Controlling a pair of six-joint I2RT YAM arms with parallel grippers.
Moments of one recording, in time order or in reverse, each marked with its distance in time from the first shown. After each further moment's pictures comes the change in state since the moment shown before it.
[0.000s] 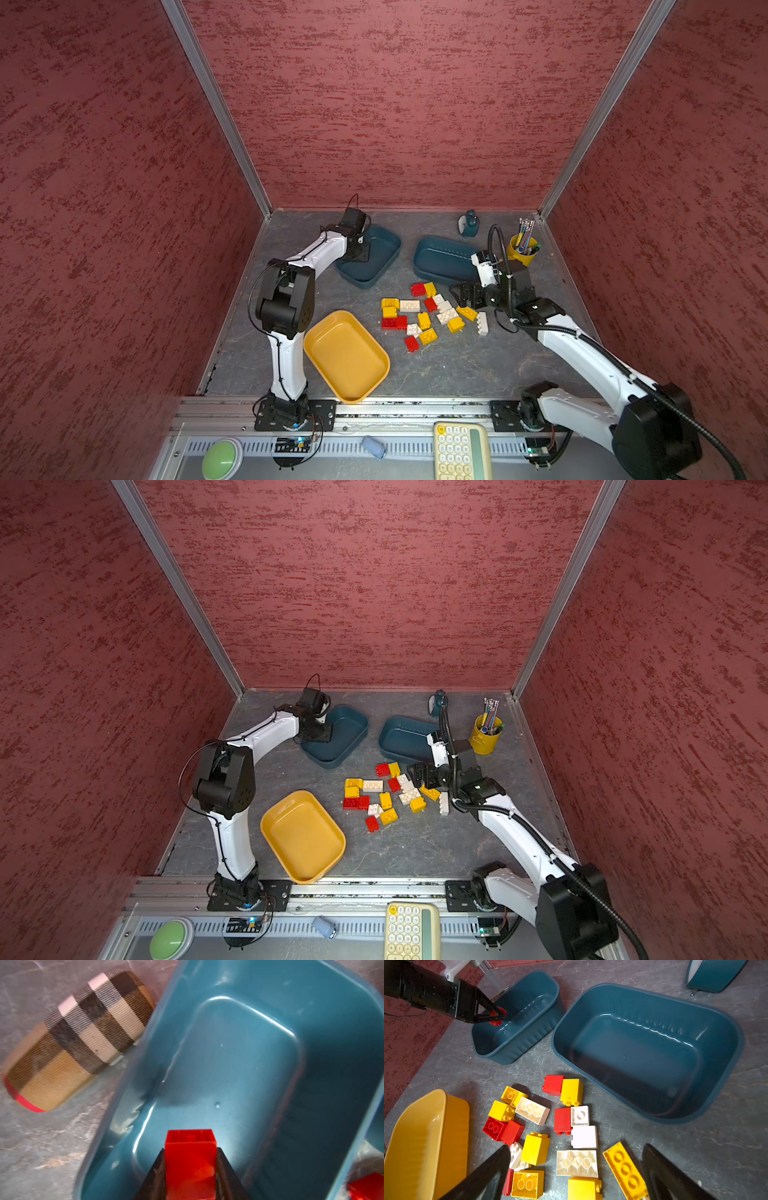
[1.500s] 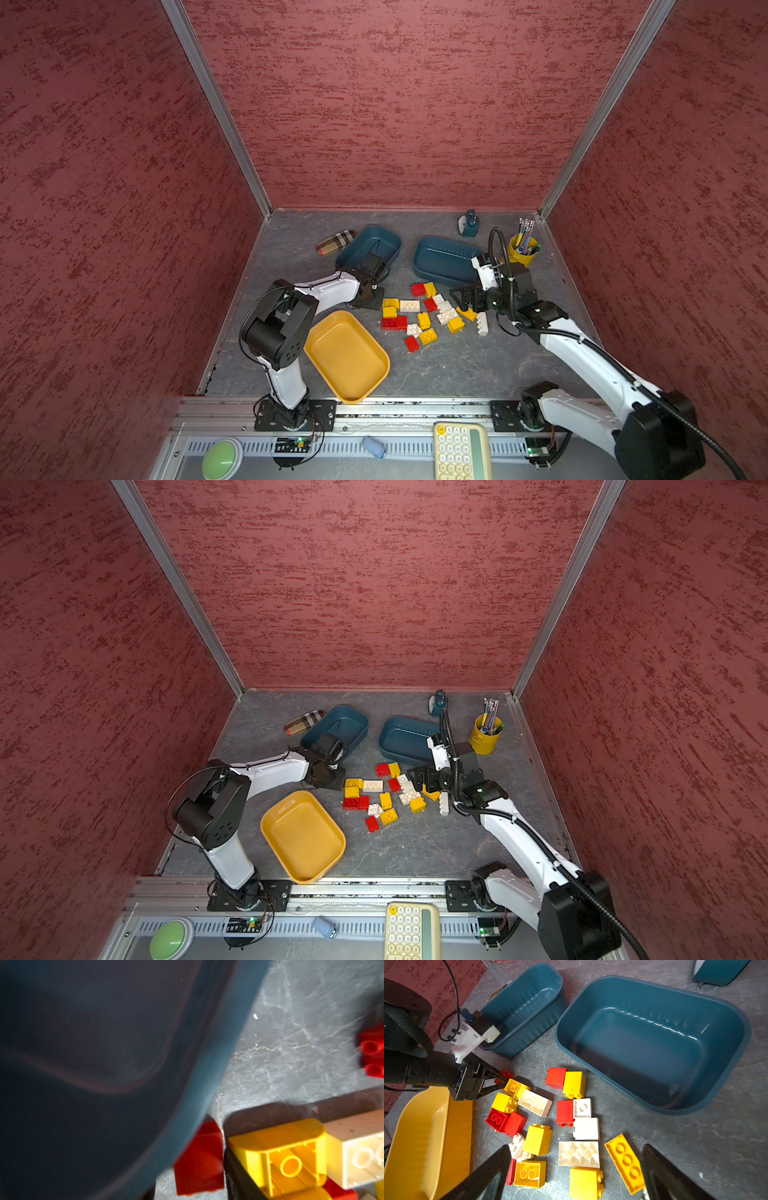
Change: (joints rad) left arm -0.243 -0.224 -0.513 0.142 0.013 -0.175; right arm 0.000 -0.037 -0.016 -0.034 -0.014 -0.014
